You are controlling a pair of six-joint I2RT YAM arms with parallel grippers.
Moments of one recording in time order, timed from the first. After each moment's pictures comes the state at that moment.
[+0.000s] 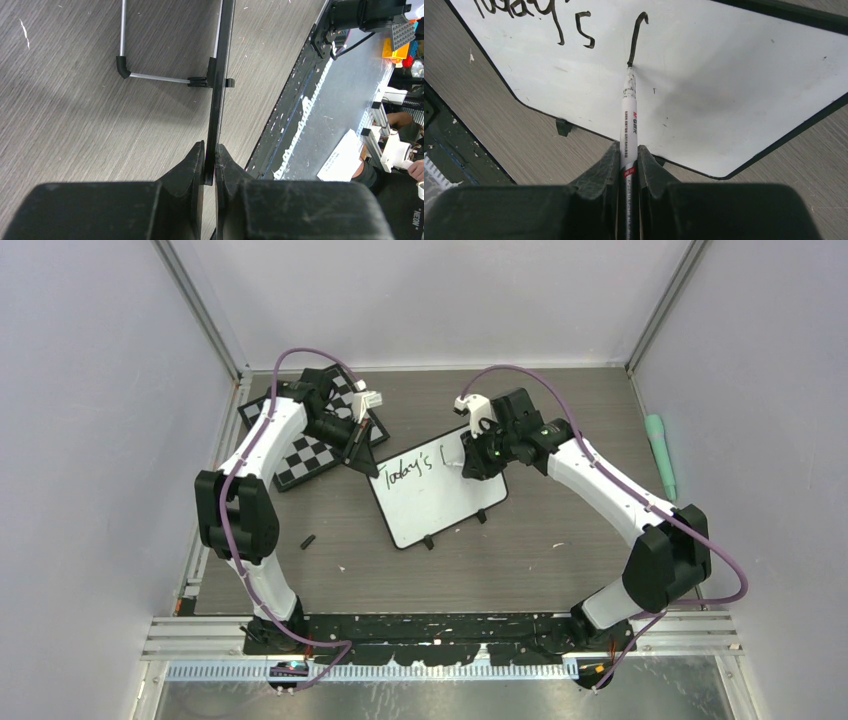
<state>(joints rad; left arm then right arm) -0.19 1.80 1.61 -1.20 0.87 0.47 0.51 1.51 1.29 -0.63 -0.33 -0.08</state>
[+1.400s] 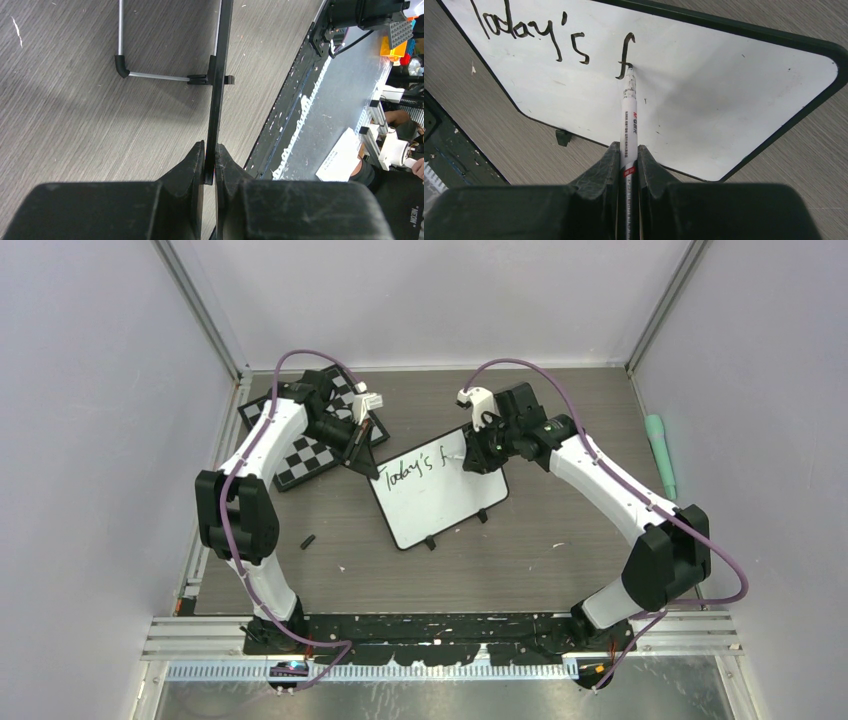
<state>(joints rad) -0.19 1.79 1.60 -1.20 0.88 0.48 0.49 1.51 1.32 -0.63 -0.33 -0.08</state>
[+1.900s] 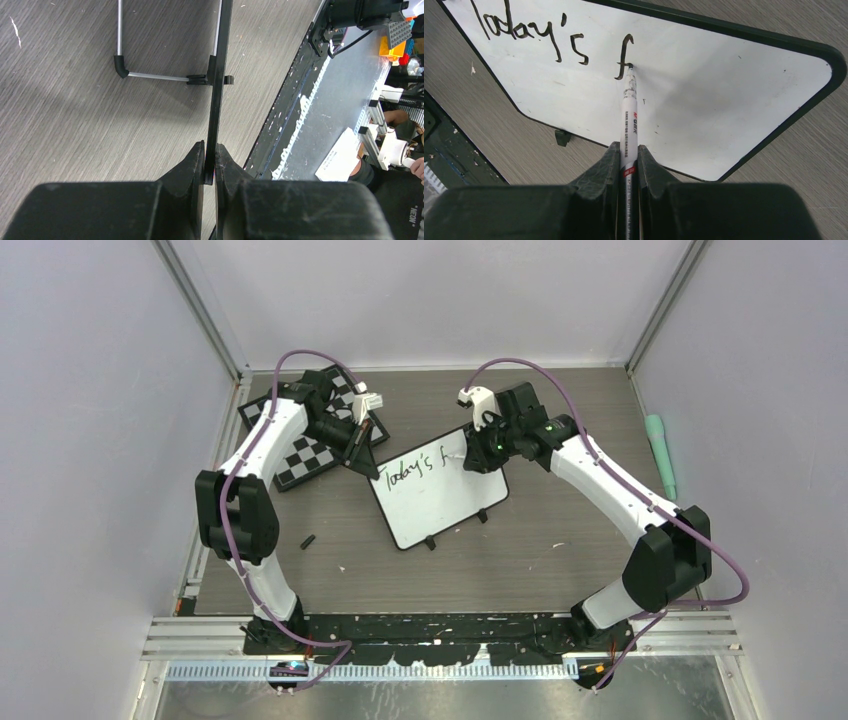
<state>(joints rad) -0.19 1.79 1.60 -1.20 0.88 0.48 0.49 1.51 1.32 -0.63 -0.34 -0.08</state>
